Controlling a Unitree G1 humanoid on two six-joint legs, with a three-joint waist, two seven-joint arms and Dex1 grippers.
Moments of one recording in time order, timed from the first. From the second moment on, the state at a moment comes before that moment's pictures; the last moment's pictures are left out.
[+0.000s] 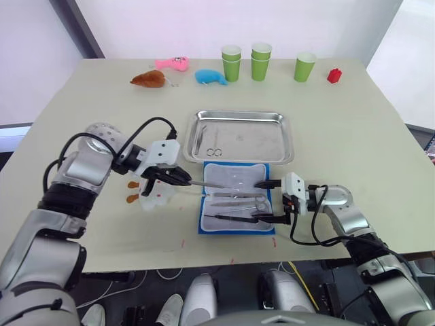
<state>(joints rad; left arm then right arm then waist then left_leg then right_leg) -0.74 0.95 -0.33 0.37 -0.16 0.02 -1.57 -0.40 -0.36 0.26 0.39 0.16 -0.13 1.24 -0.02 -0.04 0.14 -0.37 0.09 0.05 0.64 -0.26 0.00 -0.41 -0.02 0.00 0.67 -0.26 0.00</state>
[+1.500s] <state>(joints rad) -0.76 0.11 0.04 0.14 -0.16 0.88 -0.15 -0.40 -0.35 0.26 0.40 0.16 -0.13 1.23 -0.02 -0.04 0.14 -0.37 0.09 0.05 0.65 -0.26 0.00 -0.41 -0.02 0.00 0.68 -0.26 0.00</state>
